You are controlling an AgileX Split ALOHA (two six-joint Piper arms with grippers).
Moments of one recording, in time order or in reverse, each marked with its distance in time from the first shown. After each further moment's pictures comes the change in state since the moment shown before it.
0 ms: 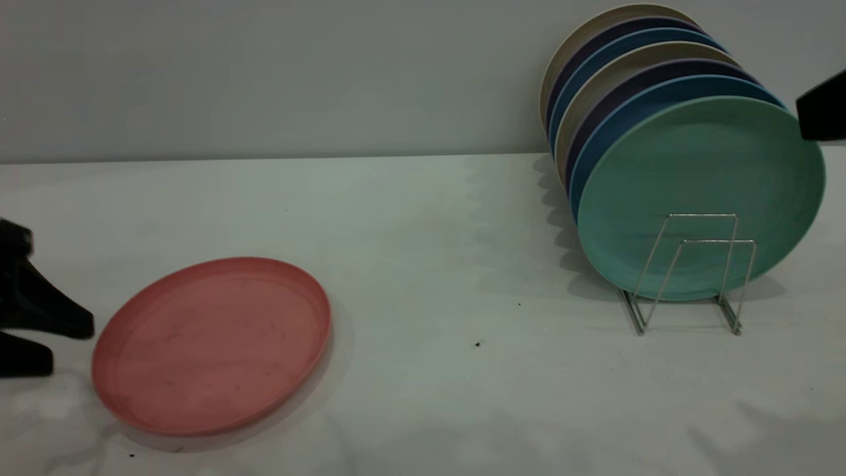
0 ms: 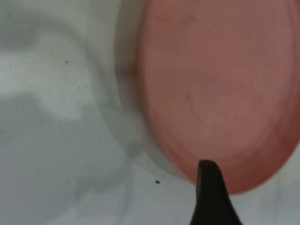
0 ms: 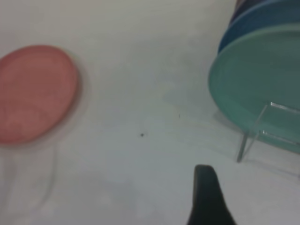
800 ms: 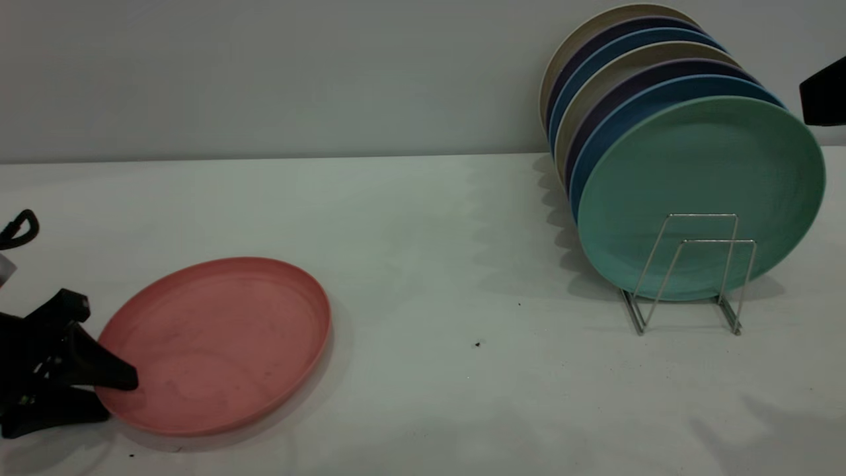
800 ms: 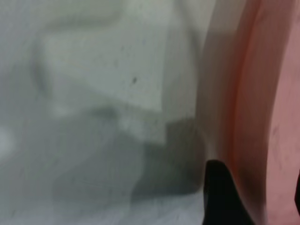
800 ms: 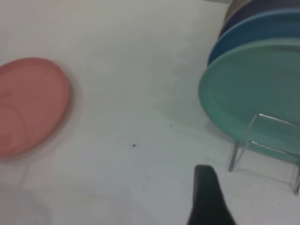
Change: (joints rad) left arm 0.000 0.324 -0.093 -0.276 0.055 0.279; right arm 0.000 0.000 0.000 0.036 -0.031 -0.028
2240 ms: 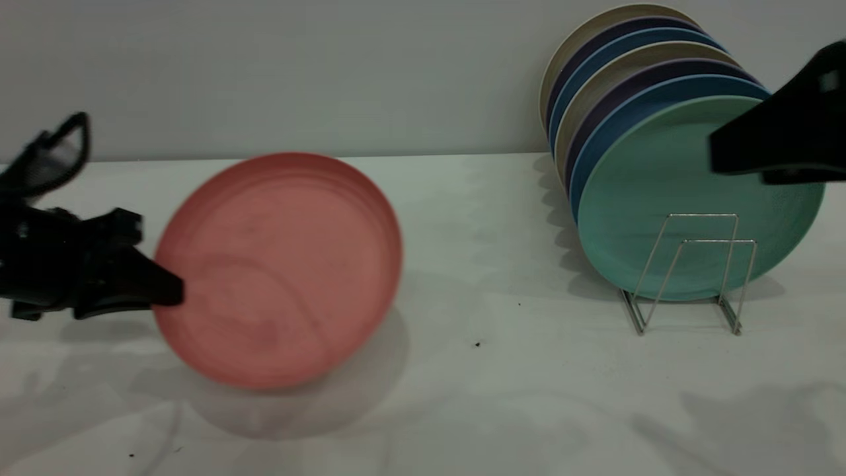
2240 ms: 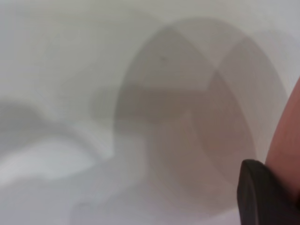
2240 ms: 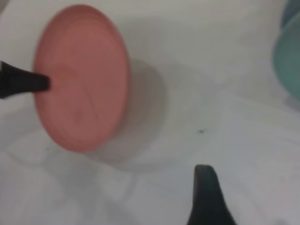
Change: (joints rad) left arm -0.184 -0.151 -0.079 0.010 0.012 0.139; right arm 0.000 0.274 -0.004 0.399 0.196 -0.282
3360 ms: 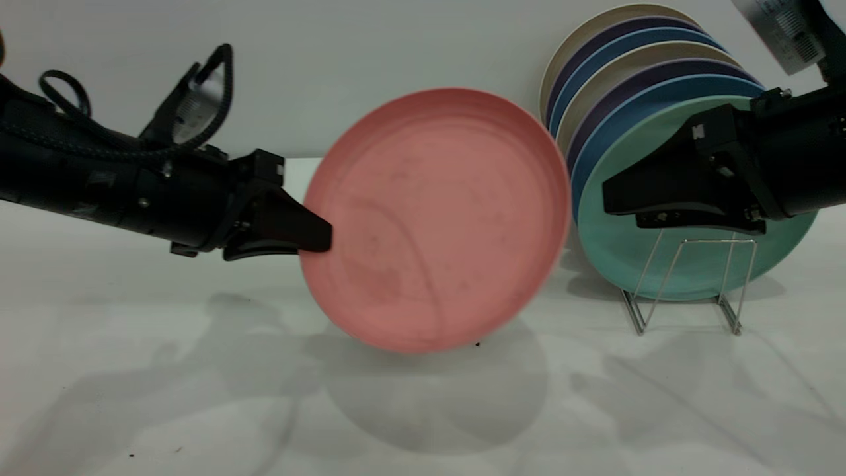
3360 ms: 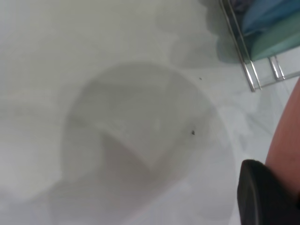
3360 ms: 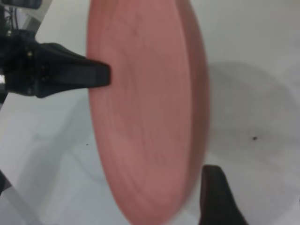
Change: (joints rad) left arm -0.277 0.000 -0.147 0.013 0.093 -0.105; right arm 0.012 0.419 -0.179 0.119 0.211 -0.163
